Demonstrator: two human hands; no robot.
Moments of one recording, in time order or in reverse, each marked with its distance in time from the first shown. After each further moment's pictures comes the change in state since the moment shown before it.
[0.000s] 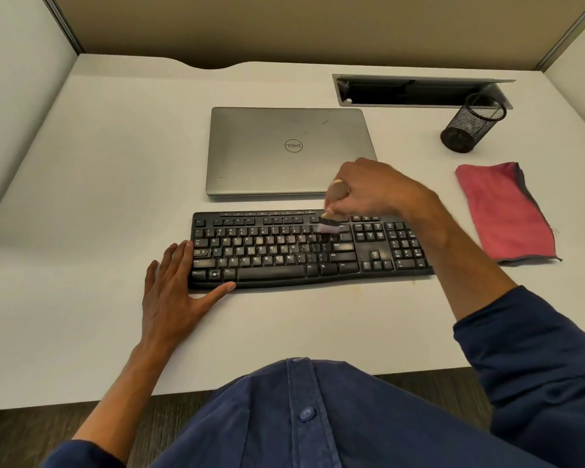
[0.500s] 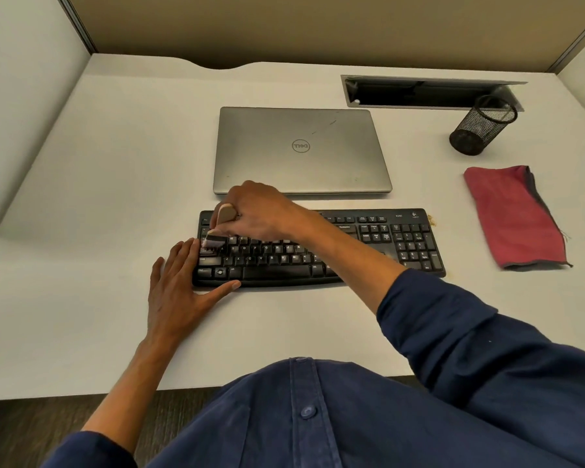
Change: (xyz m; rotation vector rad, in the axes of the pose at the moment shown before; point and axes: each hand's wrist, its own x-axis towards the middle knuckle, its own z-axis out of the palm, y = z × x) left_hand 0.002 -0.001 0.000 -0.010 0.003 -0.021; right_hand 0.044 -0.128 0.054 0.137 0.050 -0.420
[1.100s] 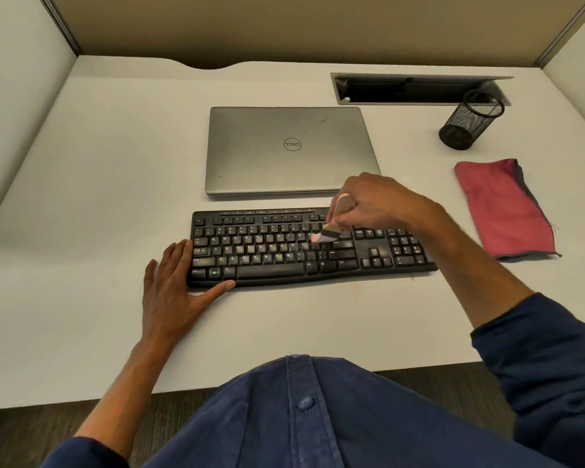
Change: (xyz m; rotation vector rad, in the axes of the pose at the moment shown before) left_hand 0.000 -0.001 0.000 -0.002 -0.002 0.022; right_hand -0.108 0.089 -0.061 -0.091 -0.080 0.397
